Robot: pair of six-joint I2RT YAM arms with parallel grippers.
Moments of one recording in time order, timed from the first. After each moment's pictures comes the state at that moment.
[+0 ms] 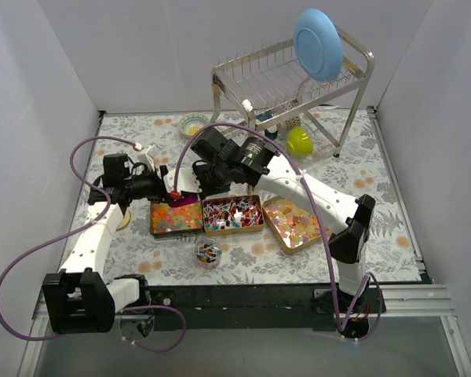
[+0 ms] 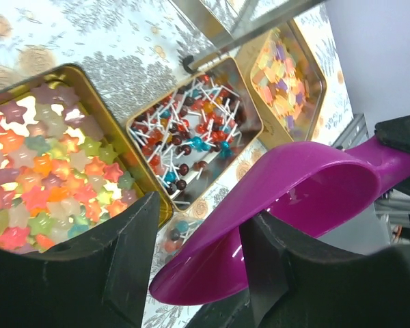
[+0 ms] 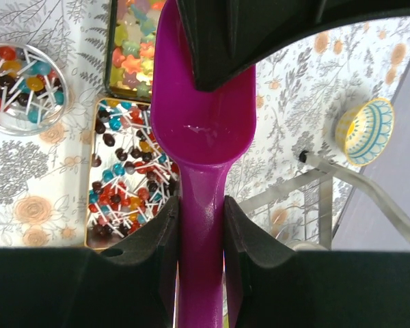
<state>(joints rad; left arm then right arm) 0.02 1.14 0.85 -0.46 0.86 -0.17 1.09 1.91 2.14 -1.14 -0.13 -0.91</state>
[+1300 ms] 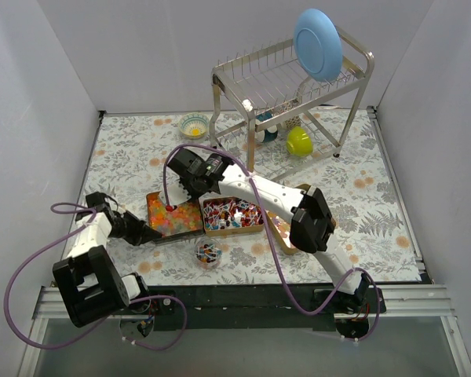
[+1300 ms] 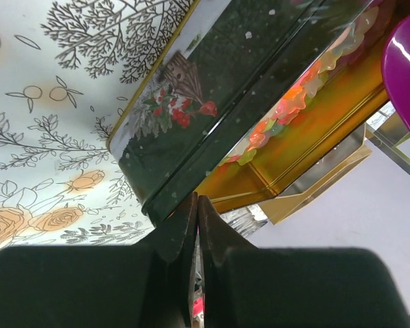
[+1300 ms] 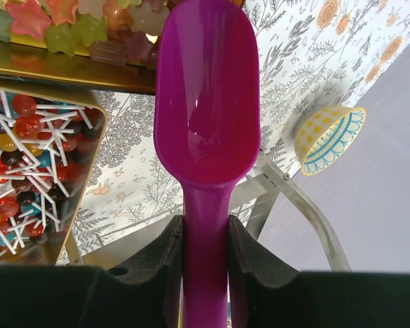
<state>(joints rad) 0.40 1.21 0.60 -0.79 0.60 -0.59 1.09 2.23 2.17 -0.98 0.23 -1.27</state>
